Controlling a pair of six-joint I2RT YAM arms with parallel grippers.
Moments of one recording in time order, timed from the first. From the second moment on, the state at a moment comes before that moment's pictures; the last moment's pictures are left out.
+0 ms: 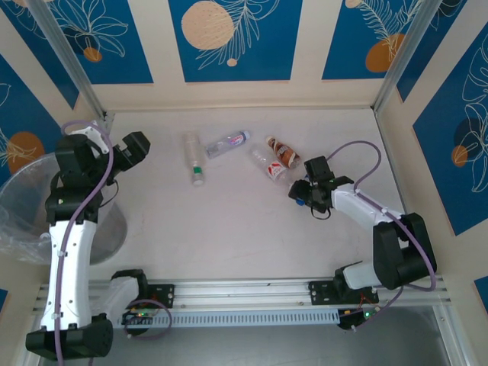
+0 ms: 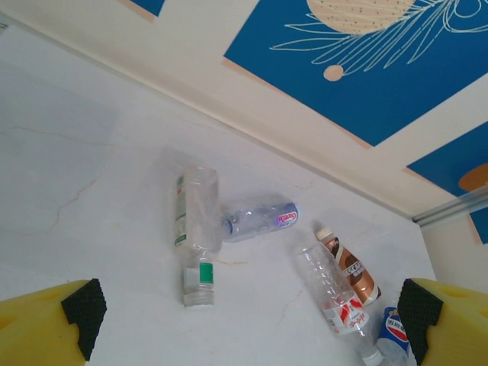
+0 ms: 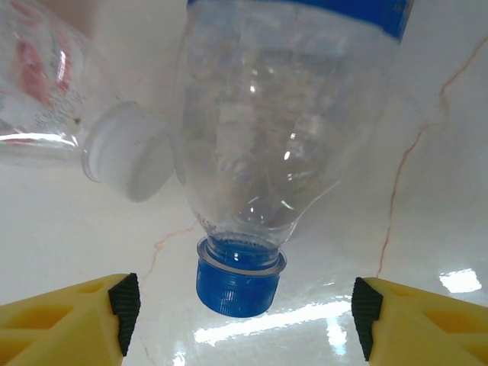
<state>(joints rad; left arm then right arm) 0.06 0.93 1.21 -0.70 0.29 -0.52 0.30 1.40 0.78 -0.54 0.02 0.72</state>
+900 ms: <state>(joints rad) 0.04 0.96 1.21 -0.69 0.24 -0.50 0.33 1.57 0.83 -0.58 0.09 0.80</state>
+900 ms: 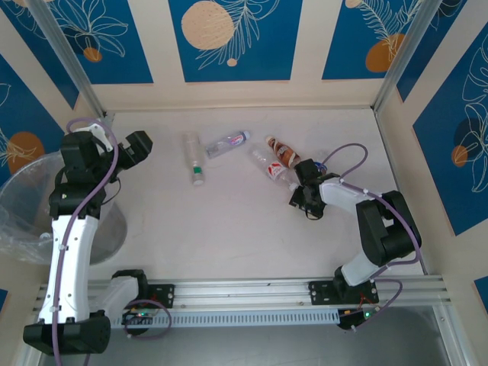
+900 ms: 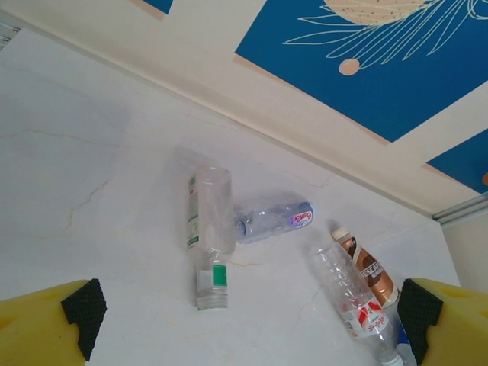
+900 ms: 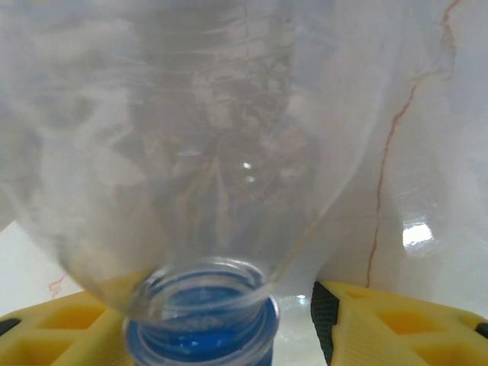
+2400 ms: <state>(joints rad) -0.22 1.15 1.22 -0.64 0.19 -0.49 0.40 1.27 0.82 -0.62 0.23 0.60</state>
